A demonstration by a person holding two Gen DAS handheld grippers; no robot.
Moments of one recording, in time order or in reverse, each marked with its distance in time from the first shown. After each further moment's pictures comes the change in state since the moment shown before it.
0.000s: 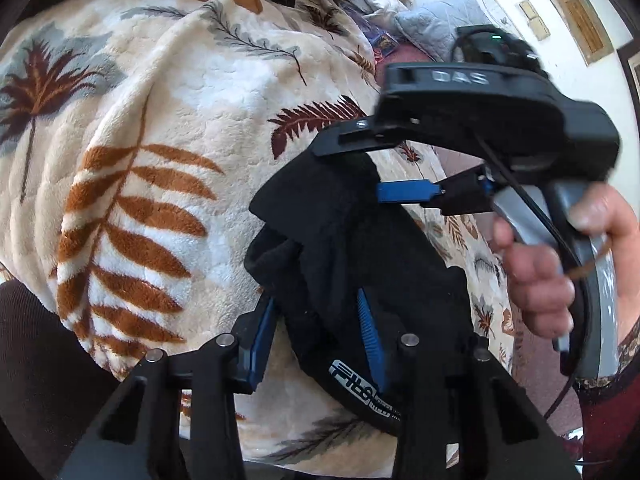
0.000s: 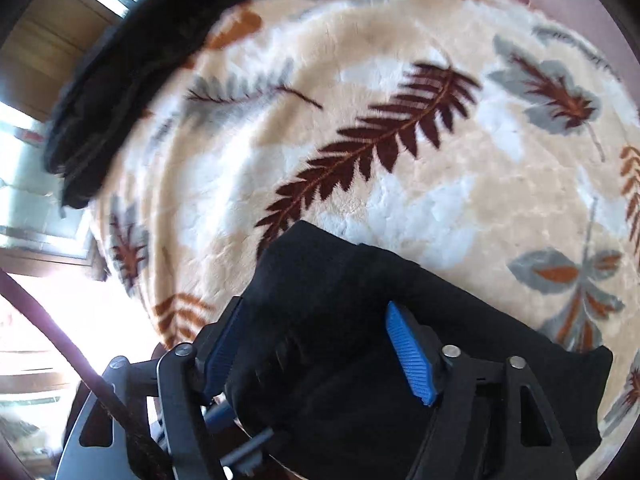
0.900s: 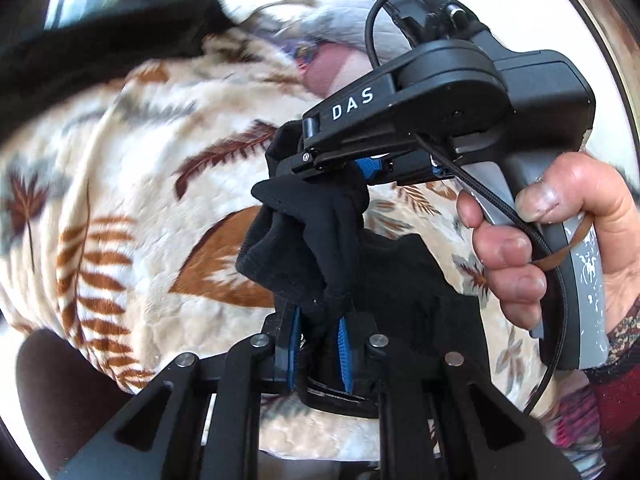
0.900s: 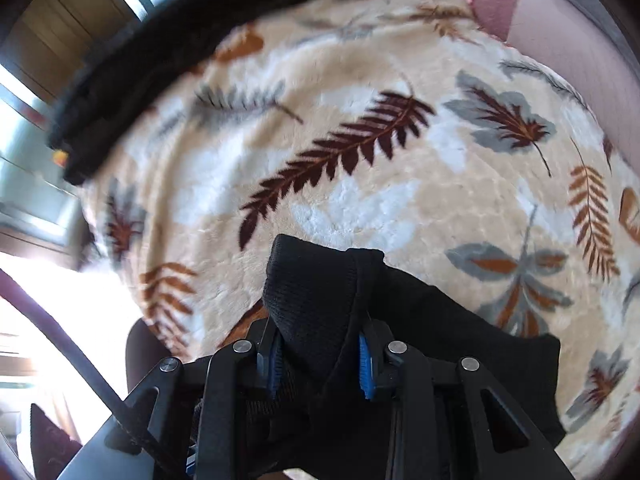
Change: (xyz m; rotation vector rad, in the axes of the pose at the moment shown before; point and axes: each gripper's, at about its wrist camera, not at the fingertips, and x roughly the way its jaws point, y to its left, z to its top) left arm -0.034 -0.111 -0.045 0.369 -0.062 0.077; right arm -0.070 -0.006 -0.051 -0.092 -0.151 -0.057
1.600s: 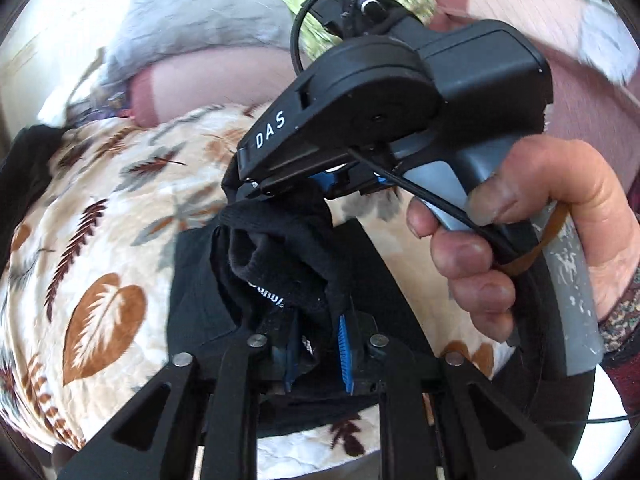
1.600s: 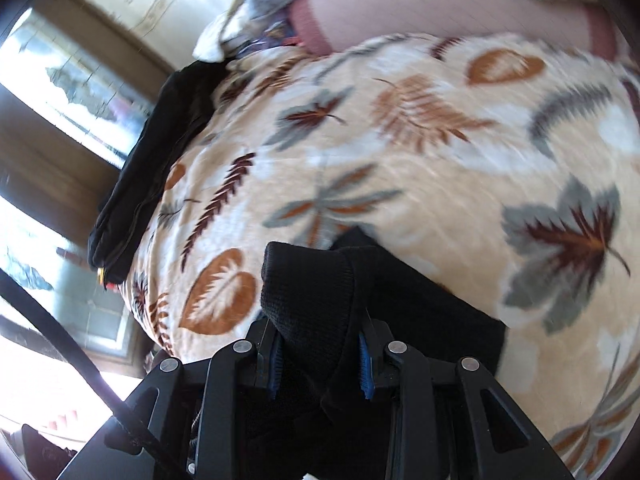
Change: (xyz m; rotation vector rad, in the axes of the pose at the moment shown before) left arm 0.064 -0.205 -0.046 0.605 0.145 -0.022; right arm -0.077 -0.207 -0.156 0.421 -0.307 0.185
